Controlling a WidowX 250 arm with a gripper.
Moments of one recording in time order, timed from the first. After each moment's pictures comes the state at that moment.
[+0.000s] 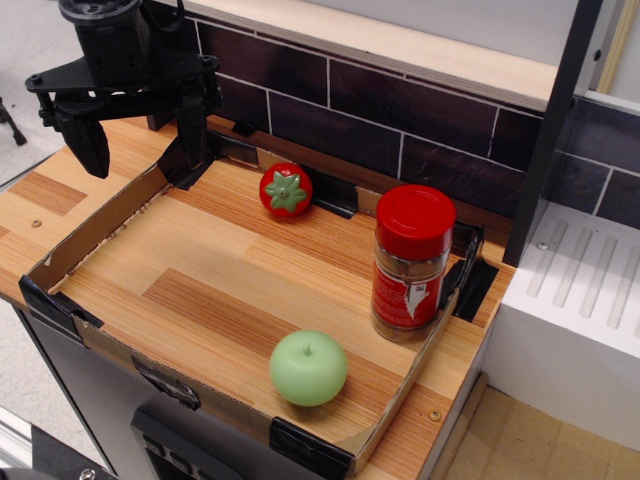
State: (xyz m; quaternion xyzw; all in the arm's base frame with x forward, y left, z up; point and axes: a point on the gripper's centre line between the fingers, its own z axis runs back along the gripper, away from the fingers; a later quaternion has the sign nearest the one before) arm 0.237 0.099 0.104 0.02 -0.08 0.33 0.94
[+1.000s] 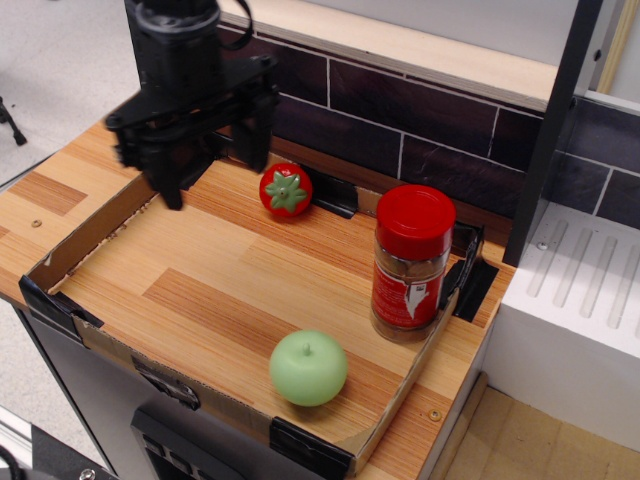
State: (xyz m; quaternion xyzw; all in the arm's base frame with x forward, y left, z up) arm 0.248 0.042 0.100 -0.01 -0.04 0.57 0.82
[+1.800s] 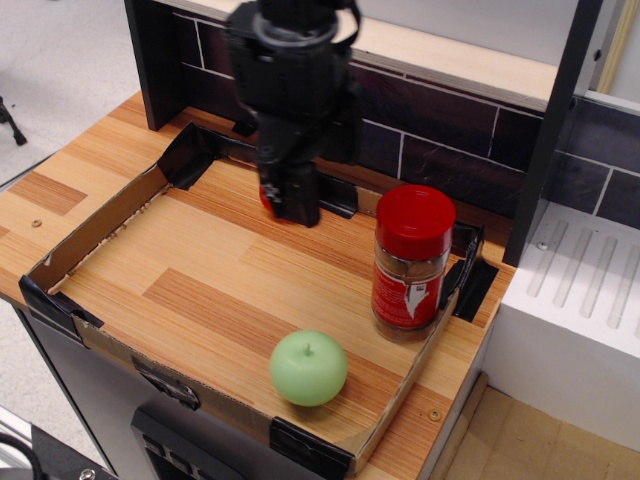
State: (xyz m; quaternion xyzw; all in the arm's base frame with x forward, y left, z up) arm 0.268 -0.009 0.097 -0.04 -0.04 0.75 0.66
